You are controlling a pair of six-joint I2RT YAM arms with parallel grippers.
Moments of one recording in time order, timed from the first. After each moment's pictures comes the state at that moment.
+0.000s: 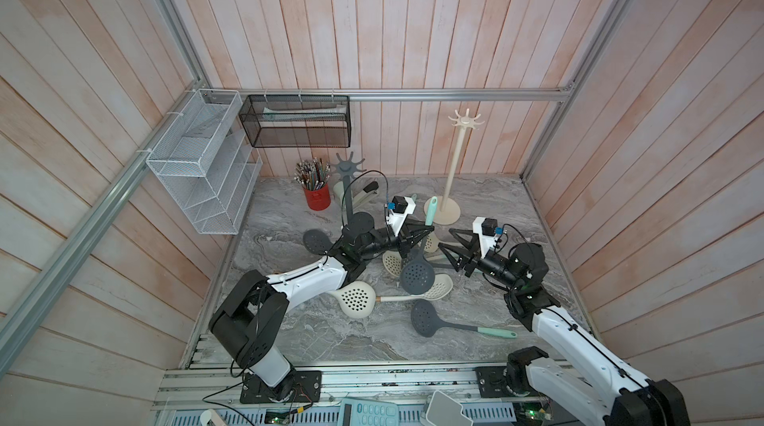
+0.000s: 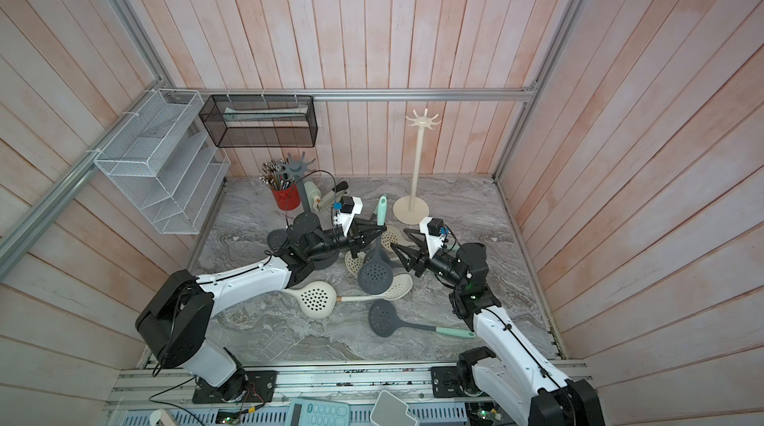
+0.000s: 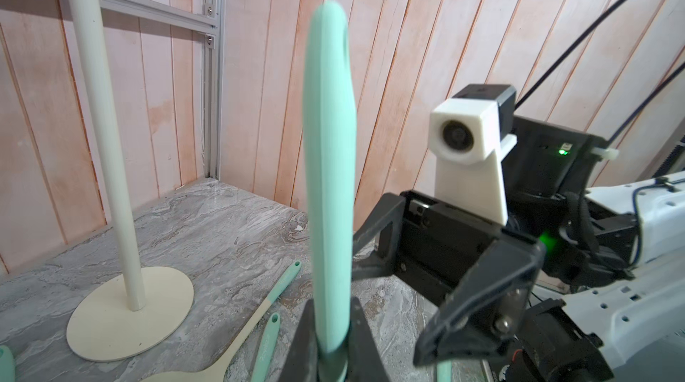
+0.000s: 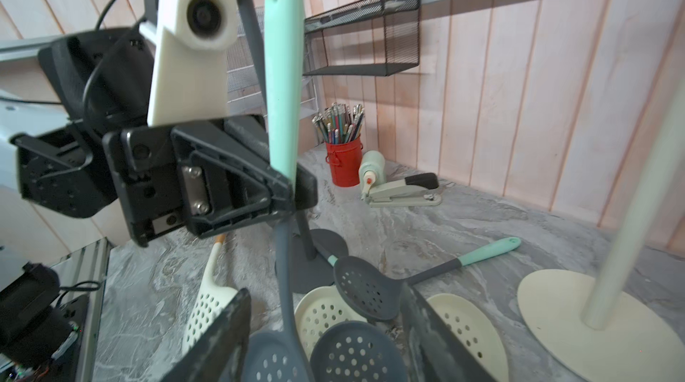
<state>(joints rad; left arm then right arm) -0.70 1.62 0.96 0.73 0.62 -0.23 0.32 0.95 0.44 0.49 -0.67 0.15</state>
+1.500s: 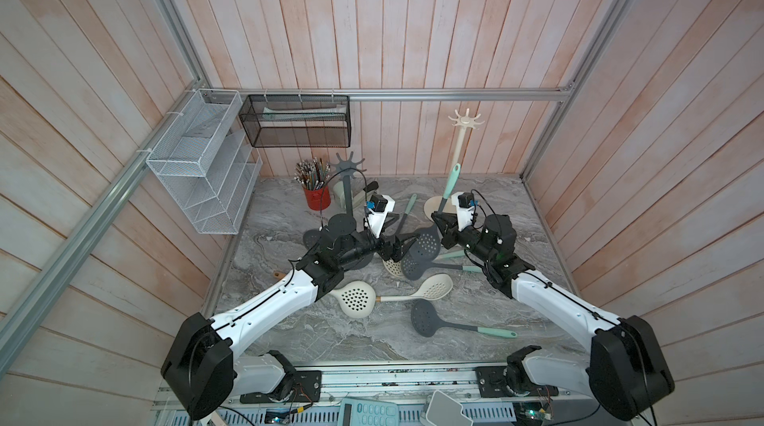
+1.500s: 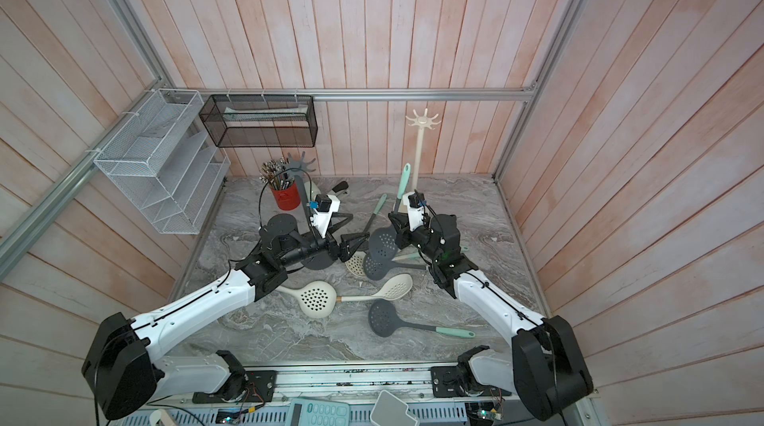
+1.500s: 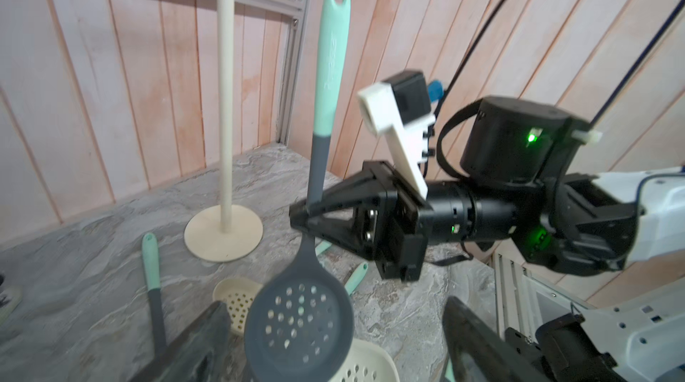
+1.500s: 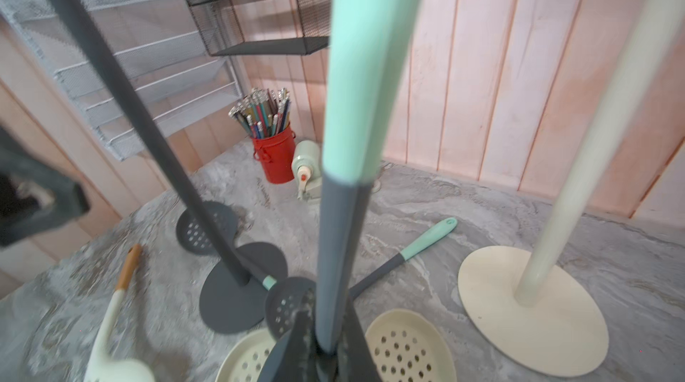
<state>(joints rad) -0.68 1.29 0.90 0.25 0.35 -0.18 0.42 1.29 0.75 0.40 -0.27 0.17</state>
